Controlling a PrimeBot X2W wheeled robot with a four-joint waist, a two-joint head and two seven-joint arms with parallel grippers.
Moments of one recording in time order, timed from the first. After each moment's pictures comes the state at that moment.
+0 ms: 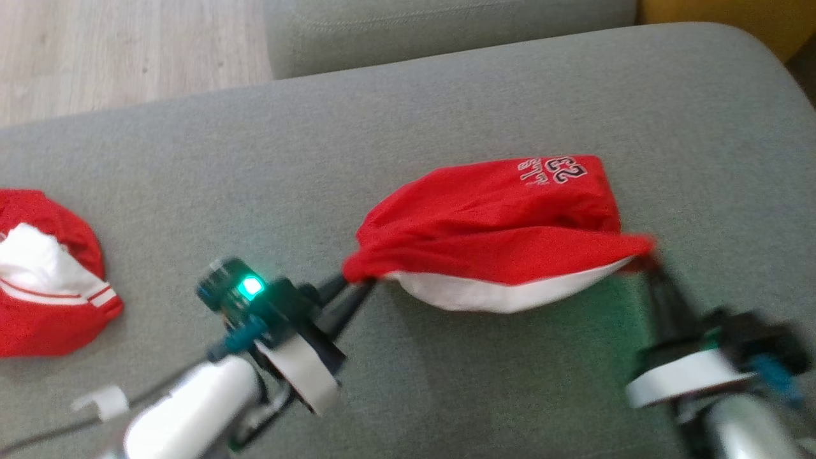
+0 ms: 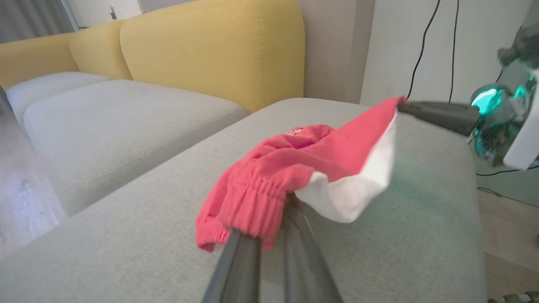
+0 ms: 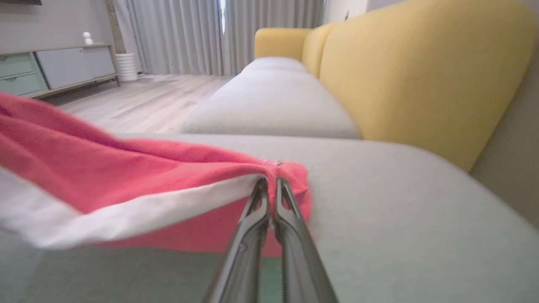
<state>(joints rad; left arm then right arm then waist) -0.45 0.45 -0.90 0.13 -0.49 -0.08 -0.07 -0.04 -0.11 0.08 0.26 0.05 0.13 -0.26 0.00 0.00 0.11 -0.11</state>
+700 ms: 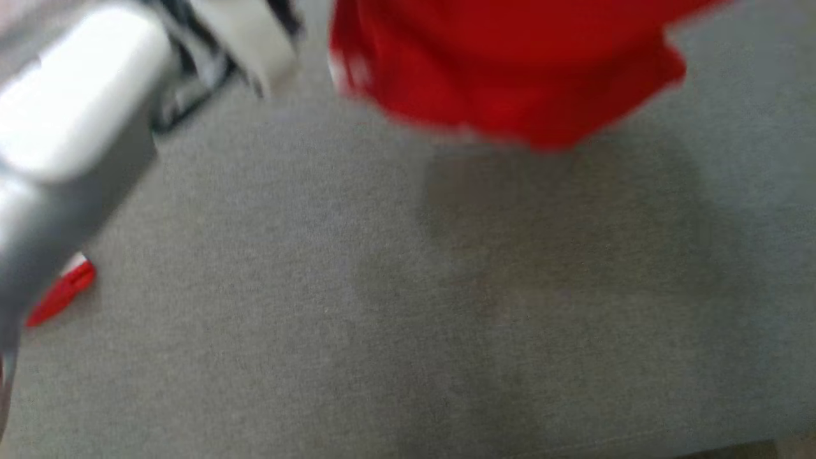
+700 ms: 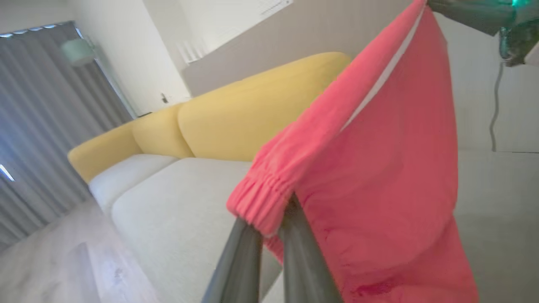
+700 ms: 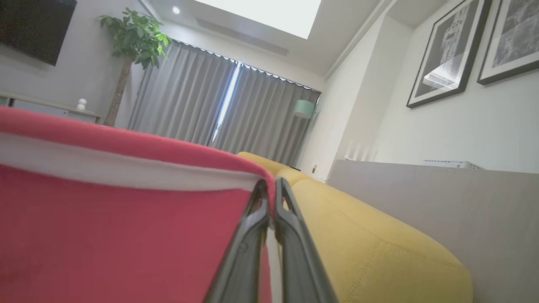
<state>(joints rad) -1.25 0.49 -1.03 0.29 -0.68 -0.13 0.06 -0.79 -0.46 0.10 0.26 0.16 0.13 -0.21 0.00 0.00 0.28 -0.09</state>
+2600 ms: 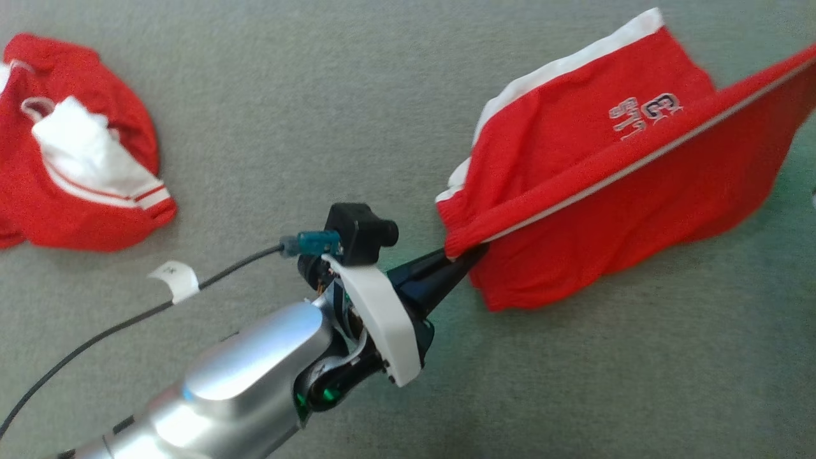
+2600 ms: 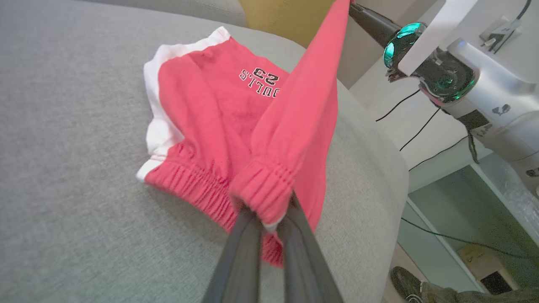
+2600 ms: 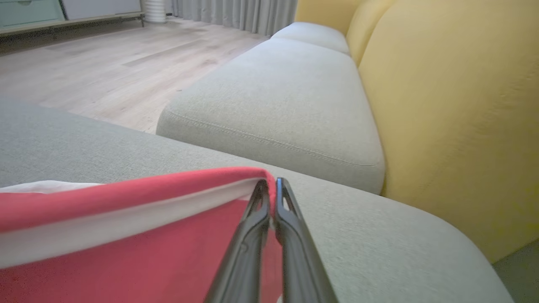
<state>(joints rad) -0.70 0.35 -1.13 0.11 -1.03 -0.11 0.14 -0.43 -0.60 0.08 0.21 0.37 0.13 0.07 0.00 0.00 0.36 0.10</state>
